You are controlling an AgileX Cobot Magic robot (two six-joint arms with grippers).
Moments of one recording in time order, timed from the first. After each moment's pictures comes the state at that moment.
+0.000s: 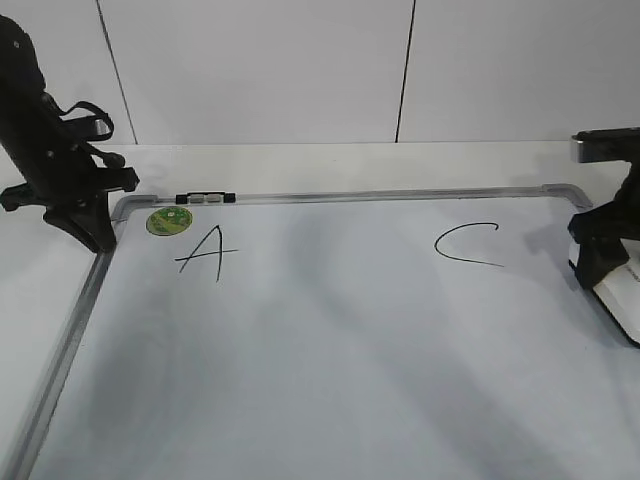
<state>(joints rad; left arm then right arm) -0.09 2.23 -1.72 -0.24 1.14 0.03 -0.03 1.86 -1.28 0.00 0.98 -0.14</state>
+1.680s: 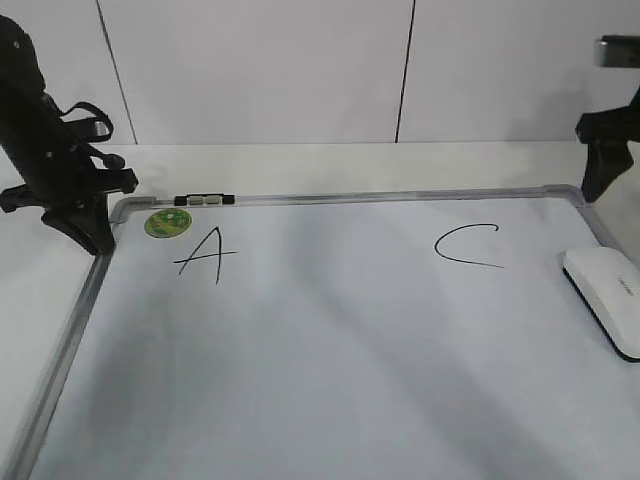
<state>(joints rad) -0.09 2.23 -1.72 -0.23 1.16 0.03 -0.03 1.86 -1.58 0.01 1.22 0.00</state>
